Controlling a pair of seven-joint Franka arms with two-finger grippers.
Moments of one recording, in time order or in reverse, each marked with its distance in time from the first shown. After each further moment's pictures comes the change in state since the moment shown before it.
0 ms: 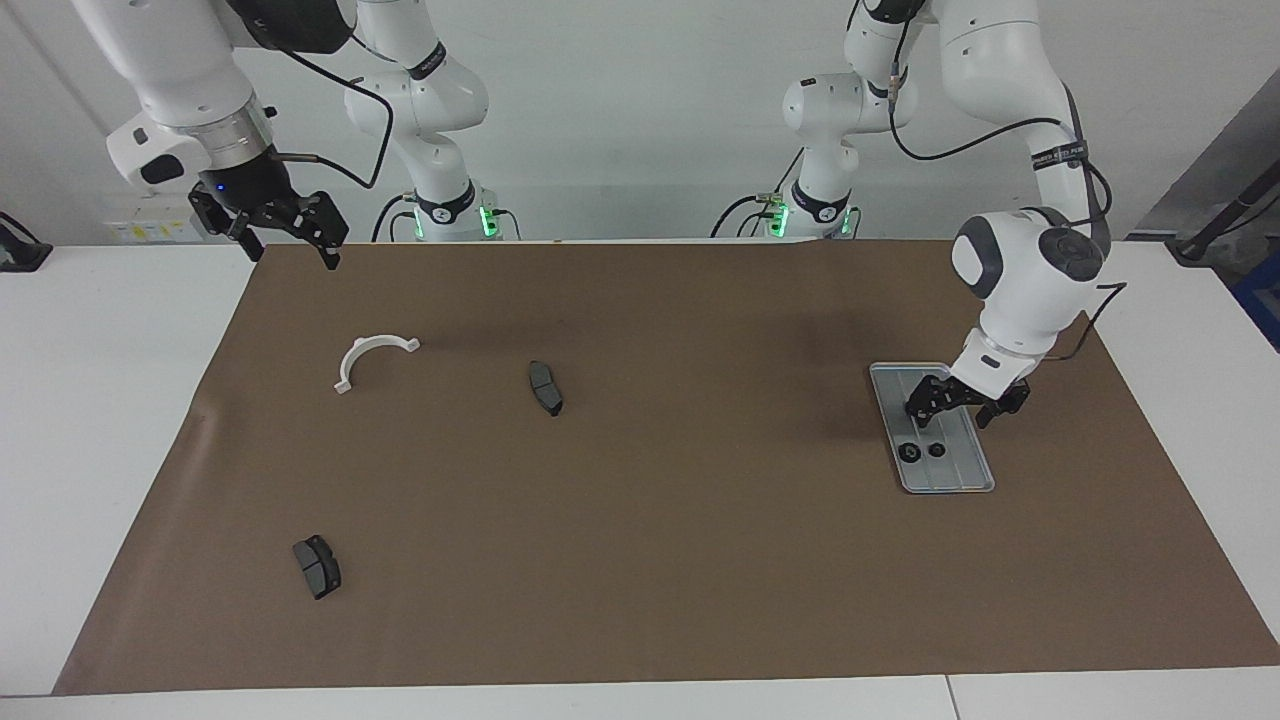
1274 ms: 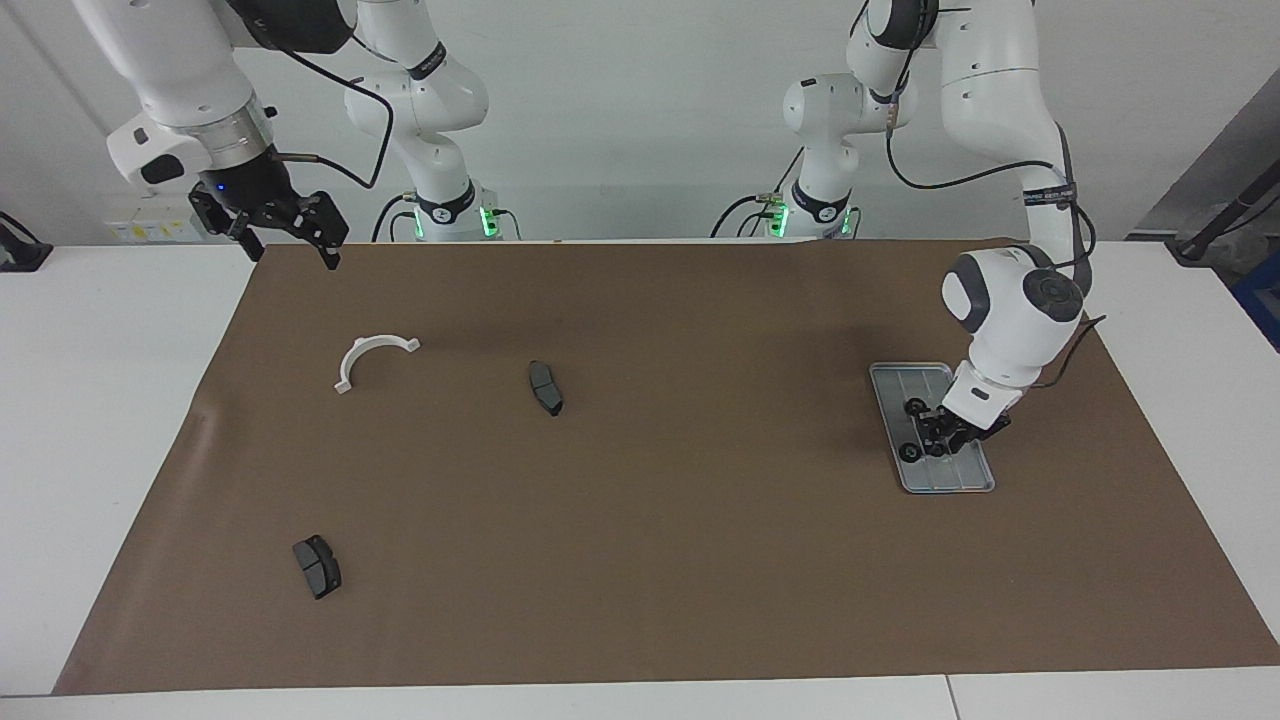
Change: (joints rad) left arm 0.011 0.068 0.002 0.001 0.000 0.060 -0.017; right arm 0.000 0.000 0.000 0.000 0.000 0.000 0.000
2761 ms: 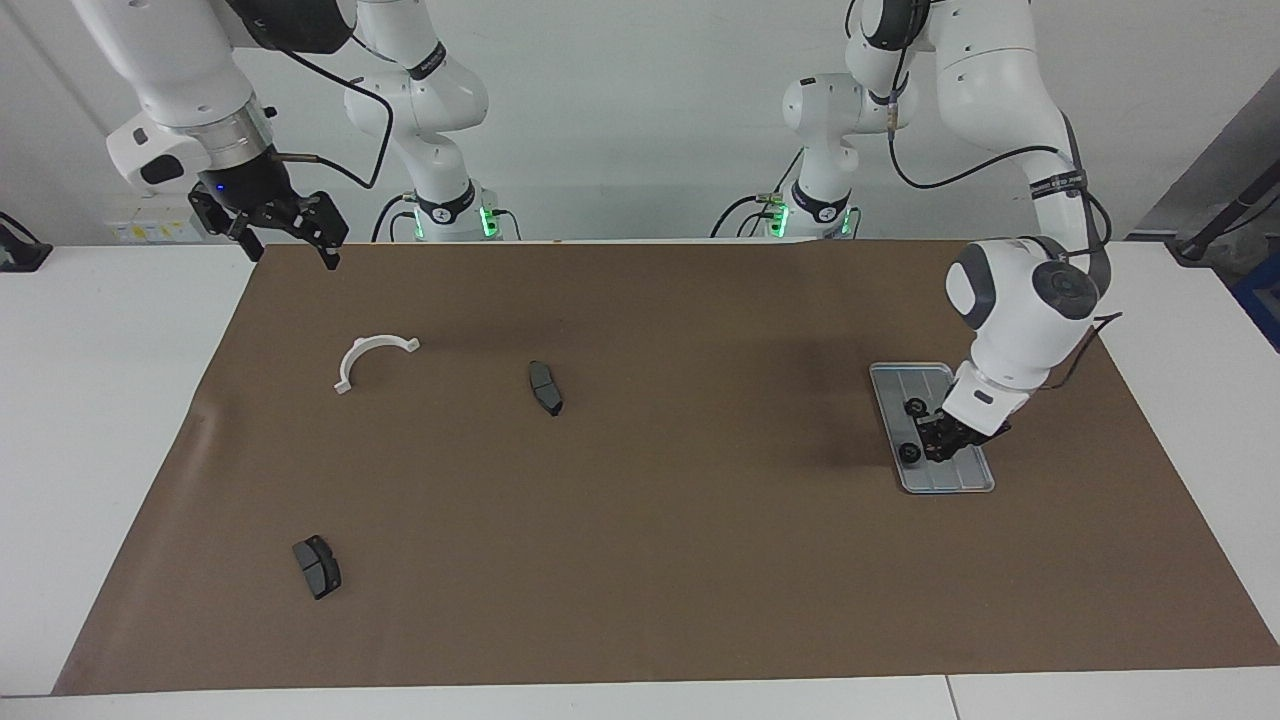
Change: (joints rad) left arm -0.109 0.015 -0.019 0.172 -0.001 -0.168 -0.168; right arm 0.000 0.000 0.000 0.000 0.000 0.000 0.000
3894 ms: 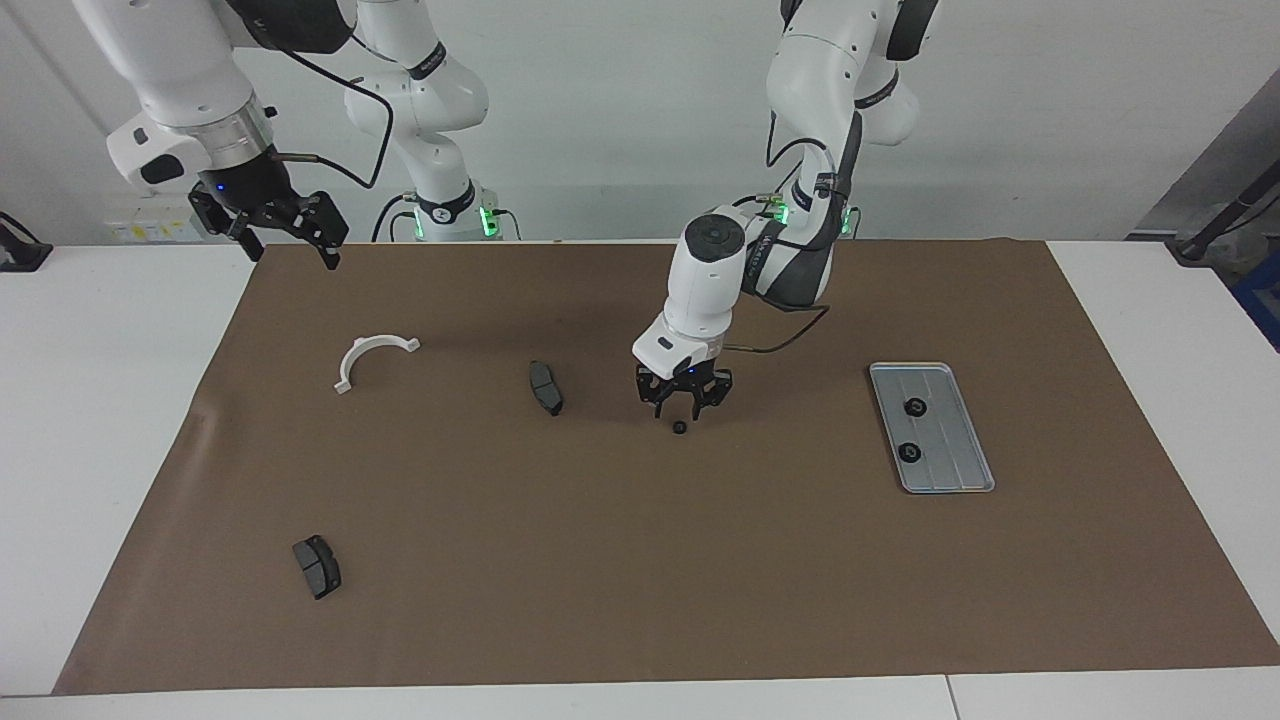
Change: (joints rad) left arm -0.523 0.038 0.002 0.007 0.000 0.099 -0.438; right arm 0.000 0.000 0.000 0.000 0.000 0.000 0.000
